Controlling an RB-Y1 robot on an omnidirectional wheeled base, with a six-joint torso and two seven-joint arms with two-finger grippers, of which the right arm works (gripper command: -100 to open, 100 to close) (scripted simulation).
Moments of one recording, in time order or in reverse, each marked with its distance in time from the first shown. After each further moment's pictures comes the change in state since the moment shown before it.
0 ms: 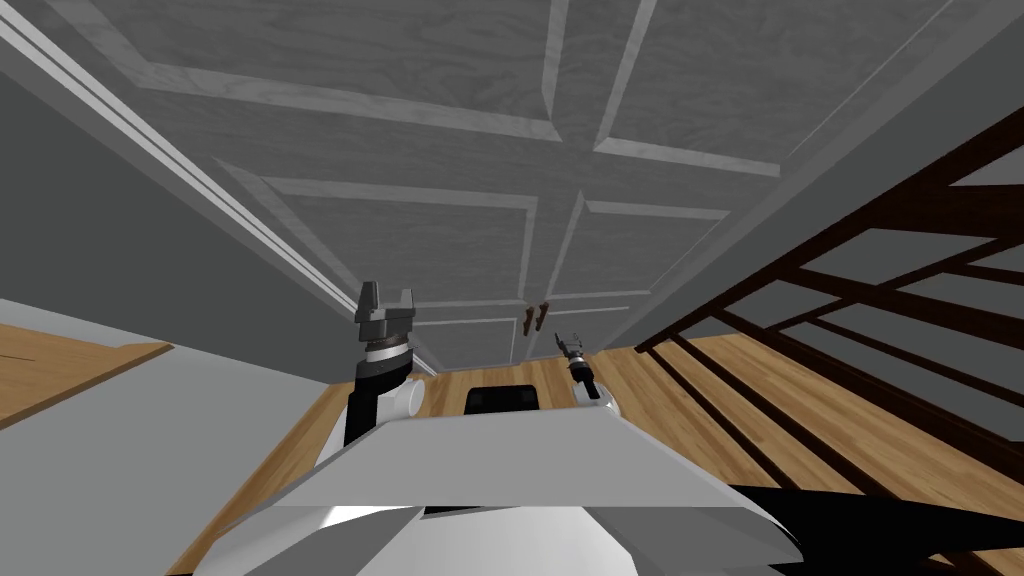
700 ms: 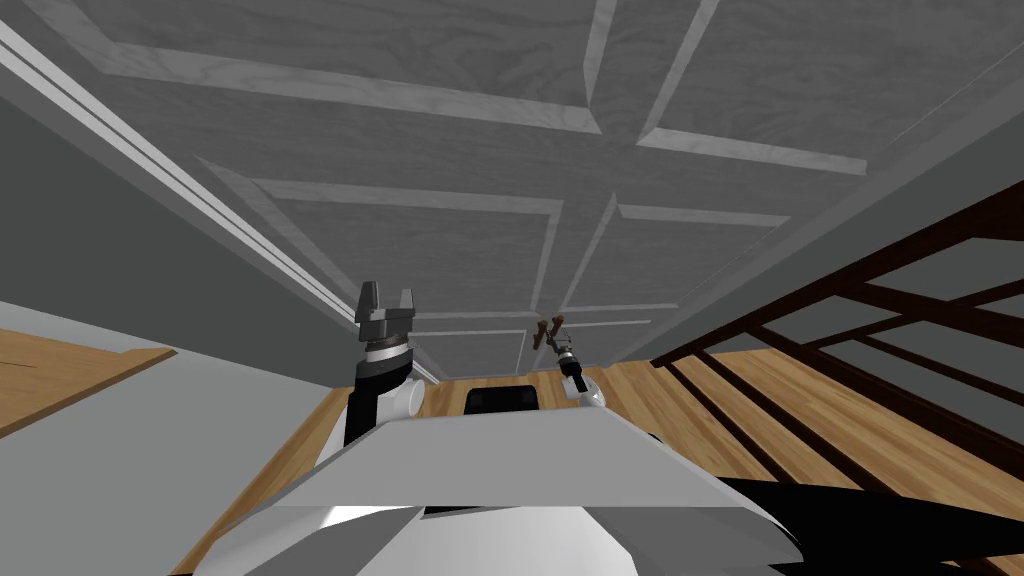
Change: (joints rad) arm -0.071 0.052 0.039 0.057 0.011 -0.043 0.012
